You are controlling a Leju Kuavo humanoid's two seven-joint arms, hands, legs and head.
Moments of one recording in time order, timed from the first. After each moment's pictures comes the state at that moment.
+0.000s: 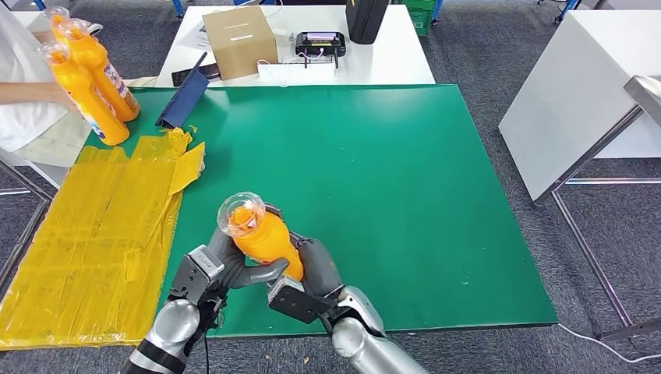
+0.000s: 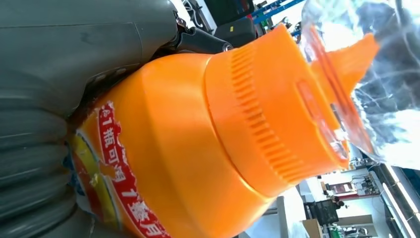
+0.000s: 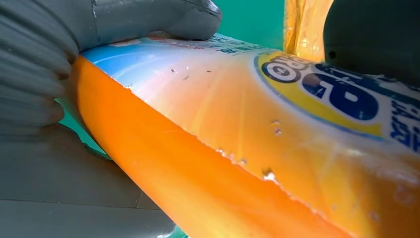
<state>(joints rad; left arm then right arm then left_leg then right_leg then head) -0.19 0.00 -0.48 -1.46 -0.16 0.00 -0.37 -0.29 0.21 0.71 -0.93 0.41 -0.30 -0.38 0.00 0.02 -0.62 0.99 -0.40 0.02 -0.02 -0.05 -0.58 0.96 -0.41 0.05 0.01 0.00</state>
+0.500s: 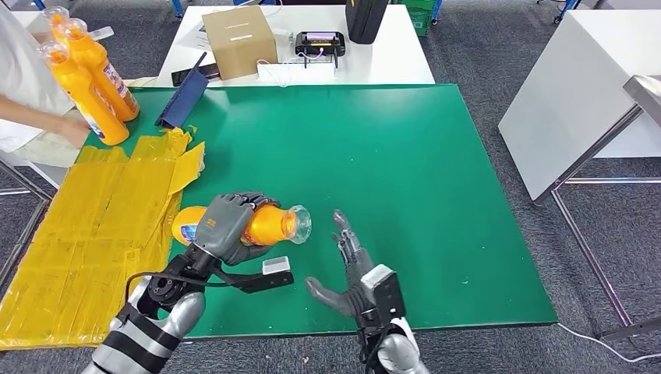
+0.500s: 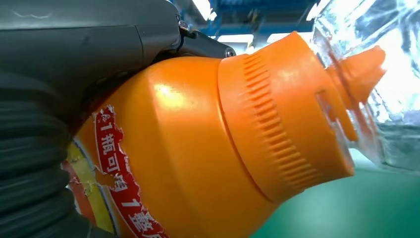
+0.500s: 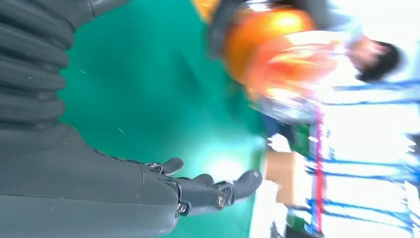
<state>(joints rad) -0.34 0.10 -0.52 -1.40 -1.27 0.24 -0.01 -0.02 0.15 0.46 -1.36 -0.02 -0.04 -0.42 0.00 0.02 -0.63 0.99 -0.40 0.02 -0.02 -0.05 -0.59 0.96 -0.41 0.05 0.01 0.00</state>
